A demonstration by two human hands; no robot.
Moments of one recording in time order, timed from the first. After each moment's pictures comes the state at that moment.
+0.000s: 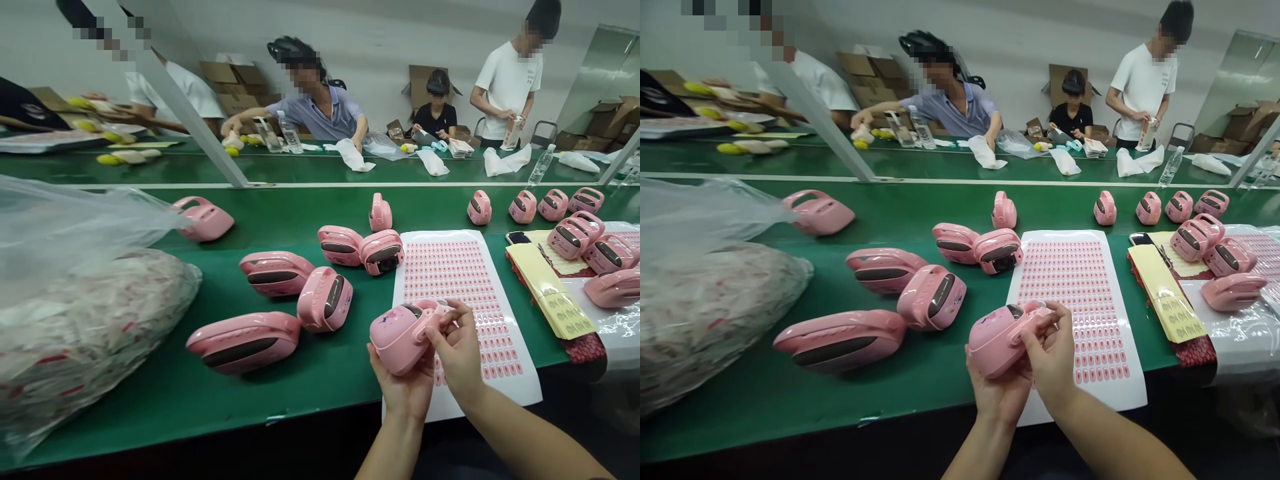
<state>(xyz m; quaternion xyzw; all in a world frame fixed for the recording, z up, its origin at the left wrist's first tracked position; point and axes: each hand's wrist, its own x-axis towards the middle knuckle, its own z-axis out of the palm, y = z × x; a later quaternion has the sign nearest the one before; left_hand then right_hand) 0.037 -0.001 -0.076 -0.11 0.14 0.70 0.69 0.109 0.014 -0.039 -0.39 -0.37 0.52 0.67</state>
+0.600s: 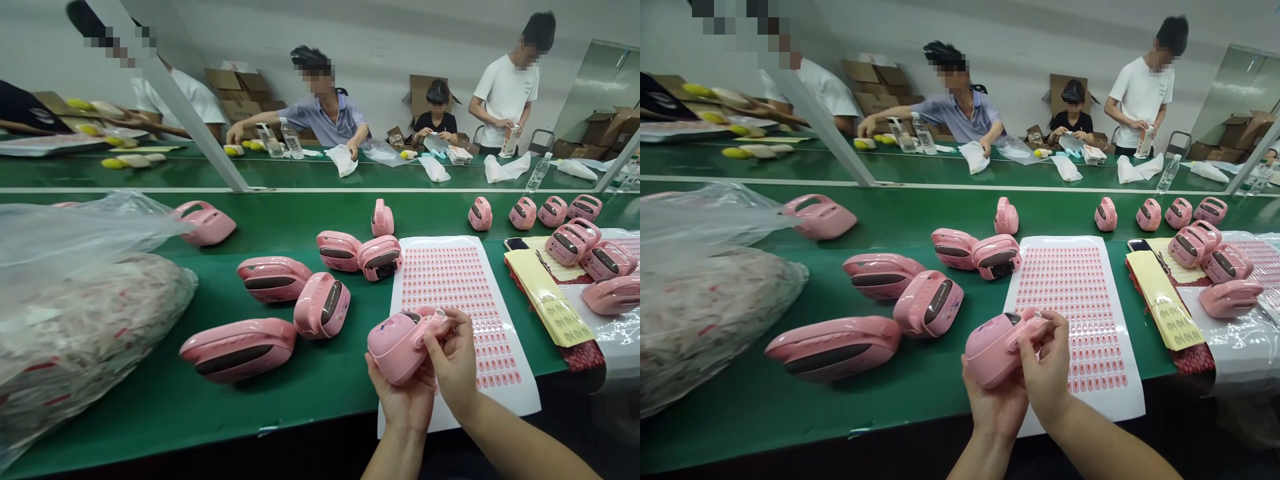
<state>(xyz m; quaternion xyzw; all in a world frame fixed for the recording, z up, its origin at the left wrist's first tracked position) 0.046 -0.002 -0.057 -0.17 0.18 0.72 0.65 0.105 0.015 -0.046 -0.40 -0.46 0.42 0.68</state>
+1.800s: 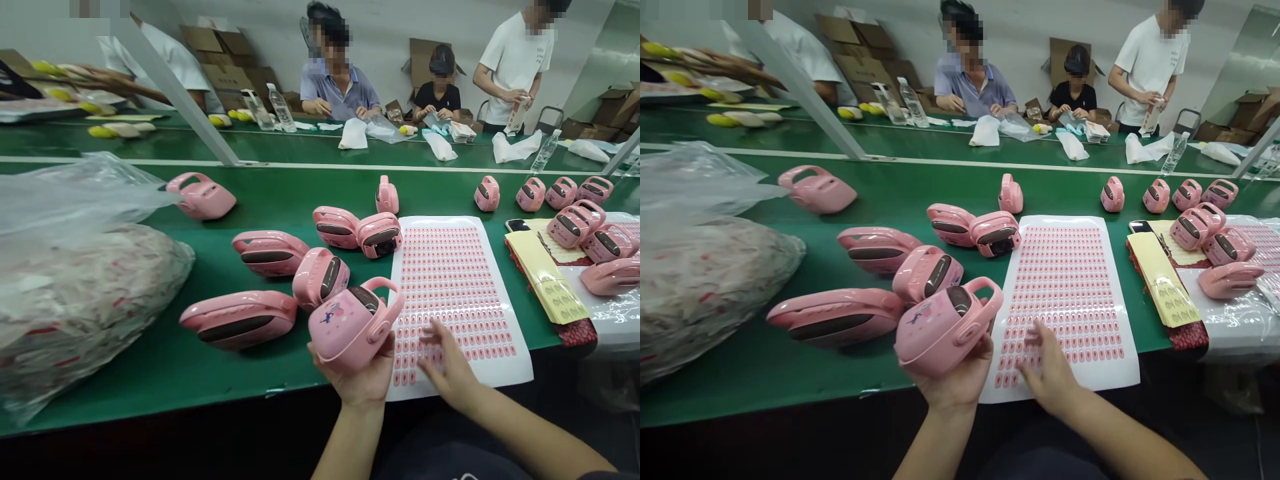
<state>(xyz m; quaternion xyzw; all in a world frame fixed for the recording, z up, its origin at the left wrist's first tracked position) -0.010 -0.010 -0.079 0.01 0.12 0.77 0.62 0.146 -0.015 -0.118 -0.38 -0.71 0.35 0.48</state>
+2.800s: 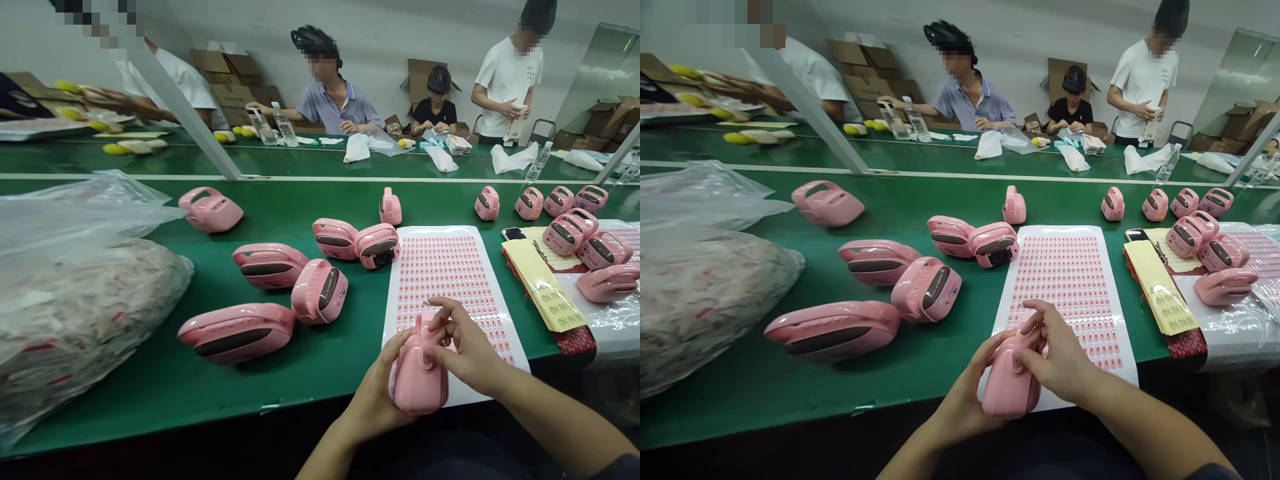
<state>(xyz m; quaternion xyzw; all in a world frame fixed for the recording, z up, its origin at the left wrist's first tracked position) -0.014 -0.026 -0.069 0.47 0.41 0.58 0.53 0.163 0.011 -0.006 -0.36 -0.61 0.56 0.42</state>
